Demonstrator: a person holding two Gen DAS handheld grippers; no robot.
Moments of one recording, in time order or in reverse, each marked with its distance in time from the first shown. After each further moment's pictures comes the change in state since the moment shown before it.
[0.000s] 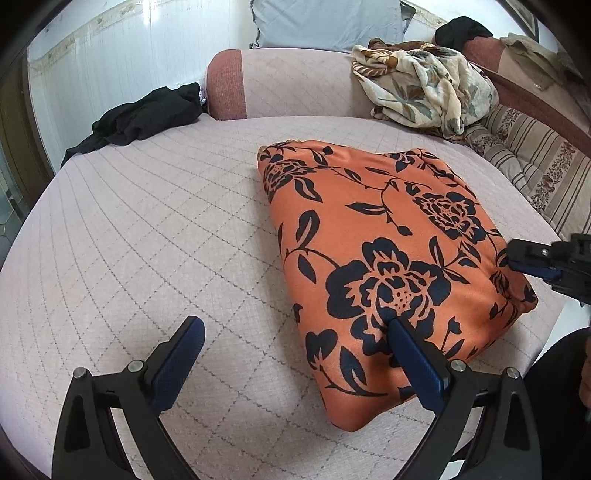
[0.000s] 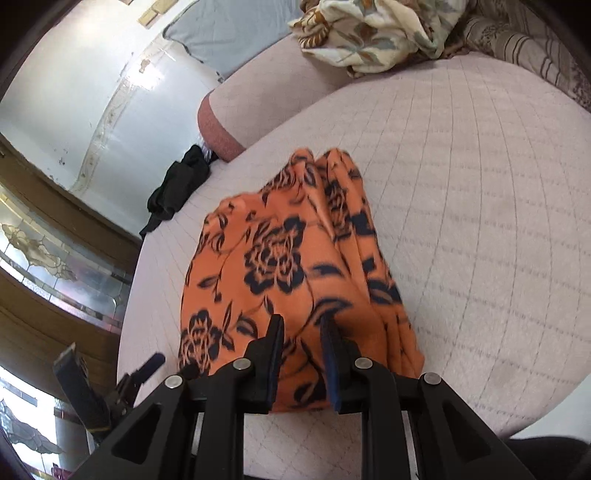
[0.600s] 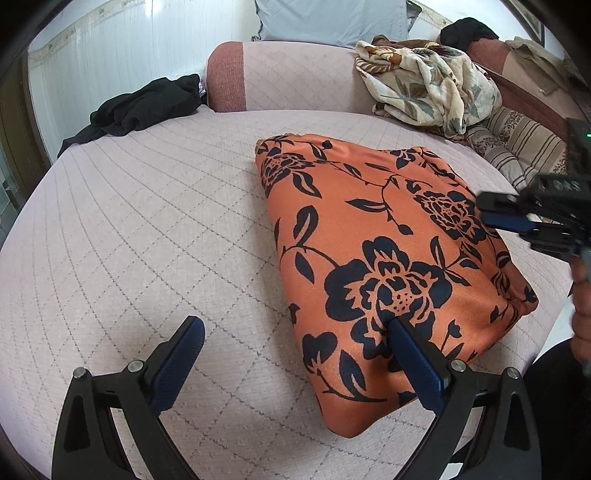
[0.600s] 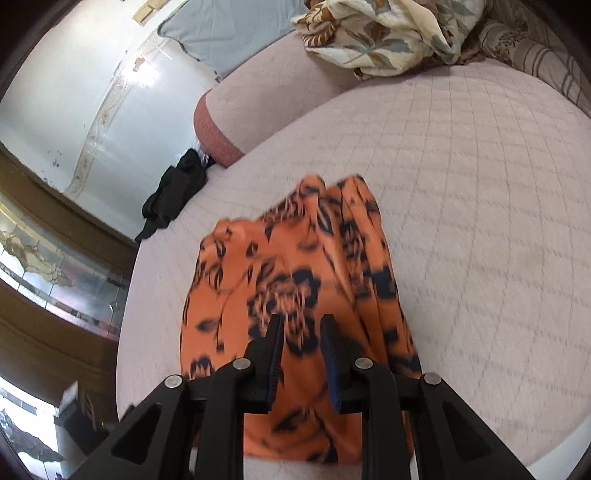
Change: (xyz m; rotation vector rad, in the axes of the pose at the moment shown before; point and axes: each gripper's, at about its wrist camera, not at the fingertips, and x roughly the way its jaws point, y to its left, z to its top) left arm 0.008 -0.002 0.001 -0.030 0.023 -0.013; right arm 0.036 0.013 0.050 -0.004 0.014 -0.005
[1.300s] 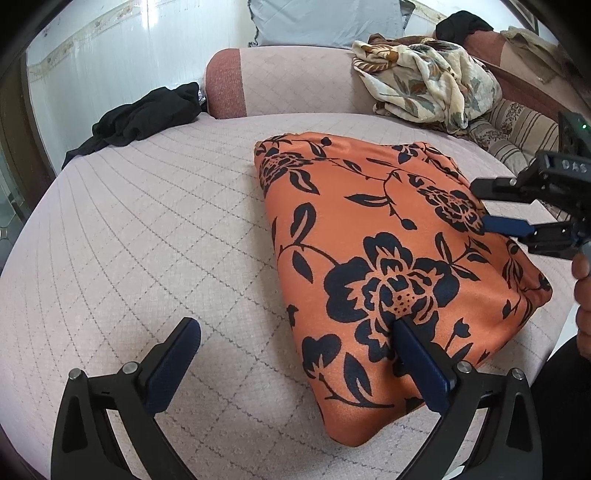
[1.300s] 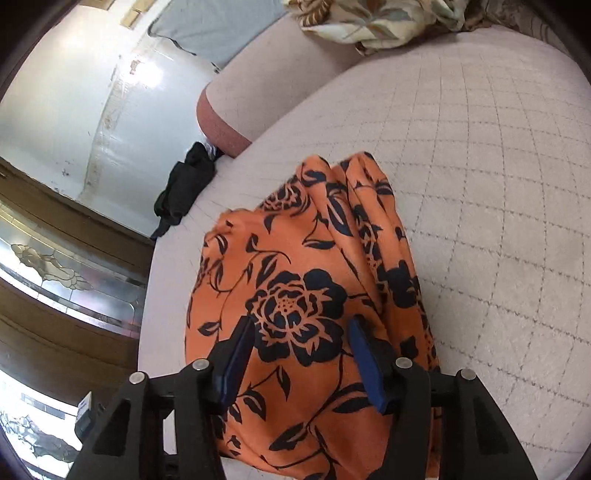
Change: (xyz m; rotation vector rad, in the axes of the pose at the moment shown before) left arm 0.007 -0.007 -0.005 0.034 -0.029 0.047; right arm 0.025 -0.011 0.002 0.046 0.057 0.112
